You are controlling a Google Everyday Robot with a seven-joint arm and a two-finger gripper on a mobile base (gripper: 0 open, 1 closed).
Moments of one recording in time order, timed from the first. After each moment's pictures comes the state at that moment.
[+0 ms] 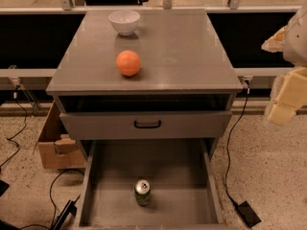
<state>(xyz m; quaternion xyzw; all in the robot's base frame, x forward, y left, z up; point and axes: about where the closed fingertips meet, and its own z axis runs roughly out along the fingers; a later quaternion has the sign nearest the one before) 0.438 -0.216 0.979 -0.60 0.78 -0.04 0.16</state>
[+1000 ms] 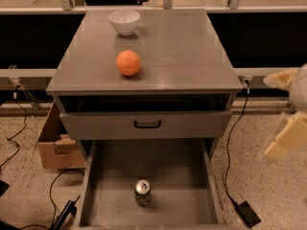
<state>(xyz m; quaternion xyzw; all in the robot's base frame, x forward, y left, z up) 0.416 -0.223 0.922 -0.57 0.79 0.04 0.24</state>
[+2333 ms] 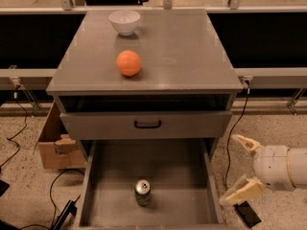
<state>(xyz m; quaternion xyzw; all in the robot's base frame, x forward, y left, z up) 0.406 -0.199 0.732 -0.52 0.74 0.18 0.39</state>
